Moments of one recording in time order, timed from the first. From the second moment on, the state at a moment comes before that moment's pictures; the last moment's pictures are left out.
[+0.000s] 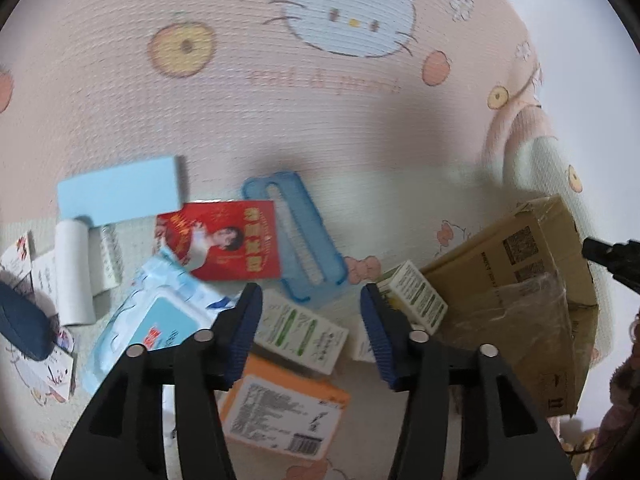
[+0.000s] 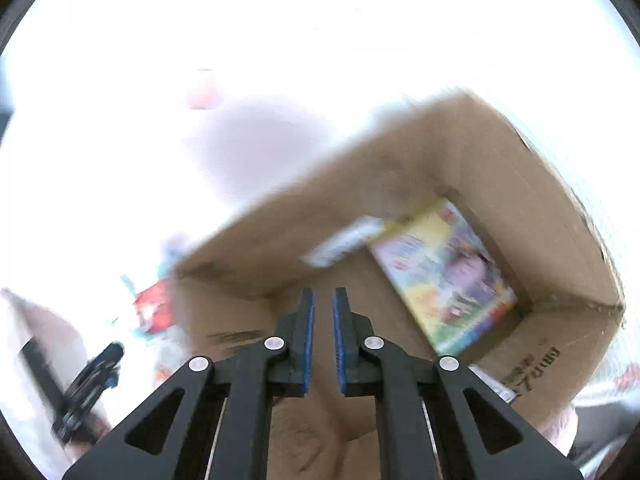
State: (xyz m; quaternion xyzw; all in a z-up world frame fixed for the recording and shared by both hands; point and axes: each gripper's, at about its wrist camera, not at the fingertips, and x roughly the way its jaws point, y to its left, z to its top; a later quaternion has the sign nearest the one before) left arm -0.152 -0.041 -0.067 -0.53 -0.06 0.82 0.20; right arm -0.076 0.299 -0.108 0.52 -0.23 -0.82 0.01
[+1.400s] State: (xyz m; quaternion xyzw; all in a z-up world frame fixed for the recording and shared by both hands) left arm -0.068 -0.187 -0.145 -0.51 -0.21 0.83 0.07; right arm -0.092 0.014 -0.237 0.52 -0.10 -0.79 0.31
